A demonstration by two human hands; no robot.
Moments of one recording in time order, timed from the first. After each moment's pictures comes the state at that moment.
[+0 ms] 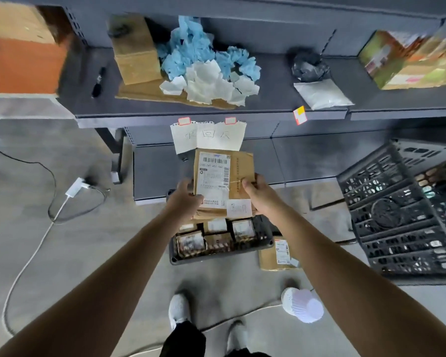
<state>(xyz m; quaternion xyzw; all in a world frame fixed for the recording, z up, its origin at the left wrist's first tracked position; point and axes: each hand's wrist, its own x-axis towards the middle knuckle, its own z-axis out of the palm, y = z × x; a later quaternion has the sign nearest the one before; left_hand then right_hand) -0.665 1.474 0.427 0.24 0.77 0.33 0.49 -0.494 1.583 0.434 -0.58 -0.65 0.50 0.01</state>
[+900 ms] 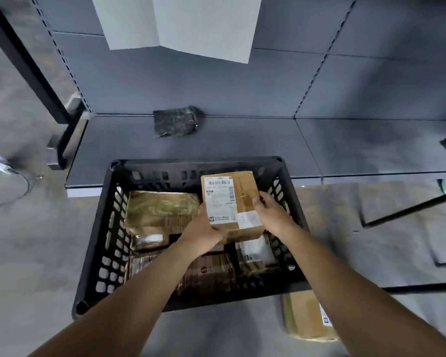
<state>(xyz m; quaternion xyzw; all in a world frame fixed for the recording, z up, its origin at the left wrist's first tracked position) -0.571 1.552 -0.044 0.37 0.75 0.28 0.47 -0.425 1.674 -0.043 -0.57 -0.69 0.45 0.01</state>
